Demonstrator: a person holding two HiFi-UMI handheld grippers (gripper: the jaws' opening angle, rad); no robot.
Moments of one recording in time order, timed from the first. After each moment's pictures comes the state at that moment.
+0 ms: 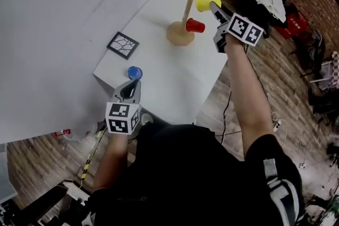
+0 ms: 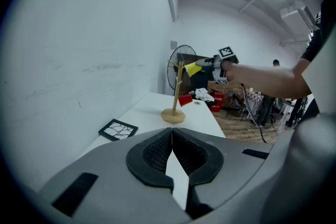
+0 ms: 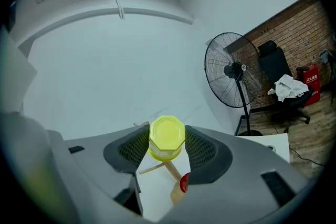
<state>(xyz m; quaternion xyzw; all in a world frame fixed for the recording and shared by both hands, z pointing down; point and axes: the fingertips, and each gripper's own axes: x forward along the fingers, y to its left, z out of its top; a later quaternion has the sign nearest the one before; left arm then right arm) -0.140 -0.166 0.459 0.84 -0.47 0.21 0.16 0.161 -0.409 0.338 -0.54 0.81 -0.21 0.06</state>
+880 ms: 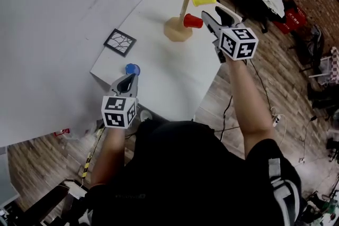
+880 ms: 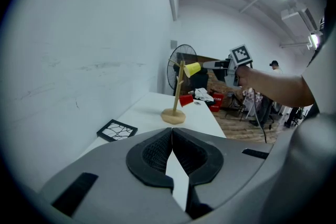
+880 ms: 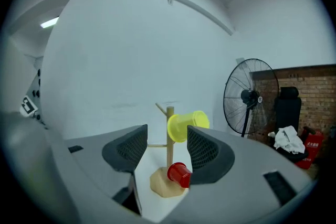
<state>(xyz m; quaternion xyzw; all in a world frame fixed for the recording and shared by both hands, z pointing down) -0.143 -0.182 0.463 0.85 -0.46 0.21 0.17 0.122 -0.354 0.340 -0.52 0.85 -0.04 -0.10</state>
